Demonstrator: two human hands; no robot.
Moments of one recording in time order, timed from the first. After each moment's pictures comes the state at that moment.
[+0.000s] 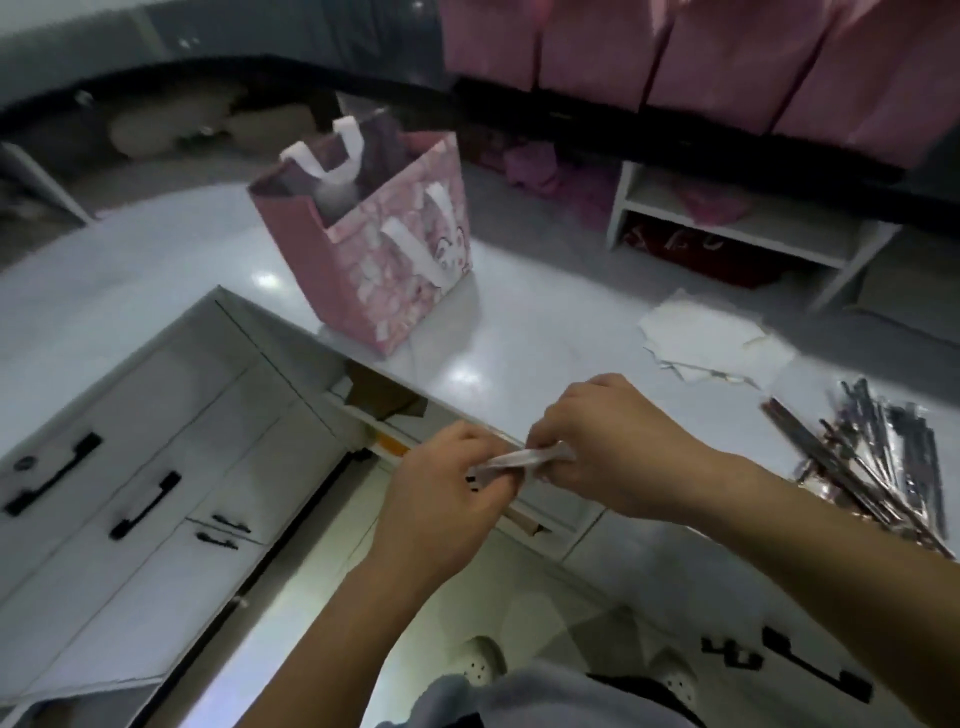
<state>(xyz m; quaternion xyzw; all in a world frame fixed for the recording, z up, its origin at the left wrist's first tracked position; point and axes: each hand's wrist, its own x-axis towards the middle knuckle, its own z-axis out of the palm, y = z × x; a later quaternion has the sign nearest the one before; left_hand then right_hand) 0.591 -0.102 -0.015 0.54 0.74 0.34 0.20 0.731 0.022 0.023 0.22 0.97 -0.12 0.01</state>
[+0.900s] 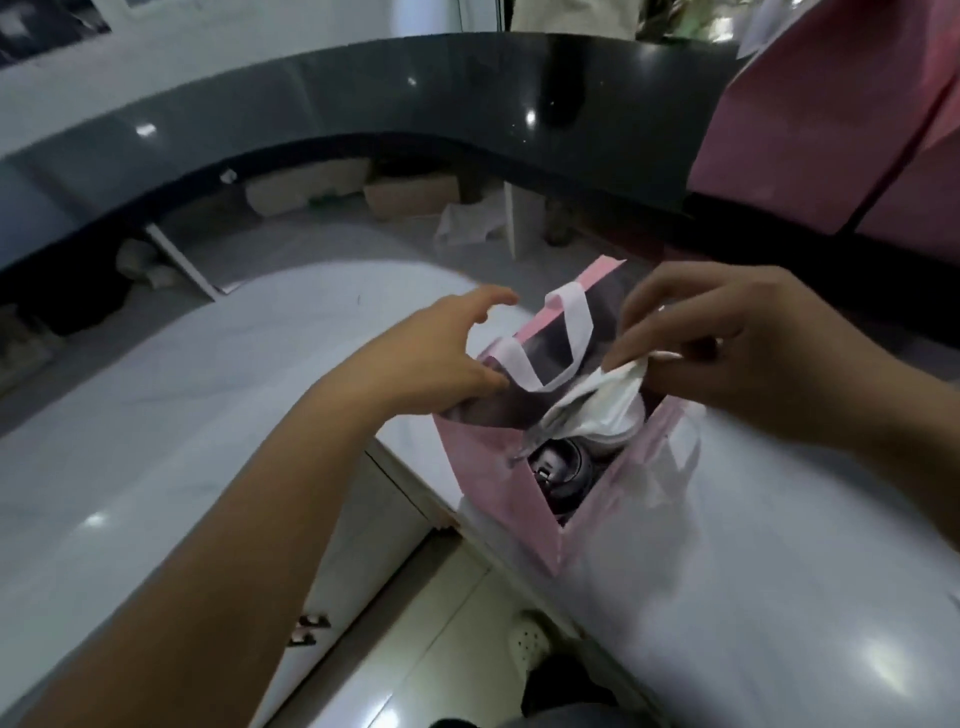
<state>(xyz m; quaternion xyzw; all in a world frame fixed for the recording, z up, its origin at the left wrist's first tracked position) 0.206 0.113 0.085 0.50 0.81 0.17 0.25 0.425 0.237 0.103 0.06 0.93 -0.30 -0.20</state>
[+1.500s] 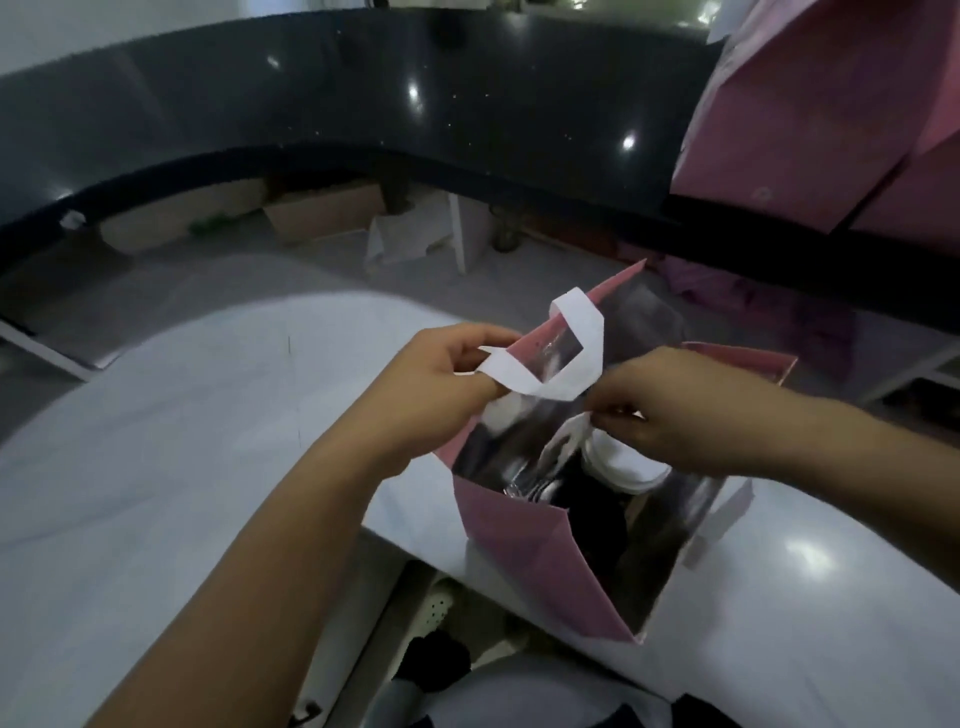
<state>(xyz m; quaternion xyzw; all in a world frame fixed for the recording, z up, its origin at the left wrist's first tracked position) 0.131 0.167 0.048 0.46 0.67 0.37 0.46 0.335 0.262 0.049 0.28 0.94 -0.16 0.07</state>
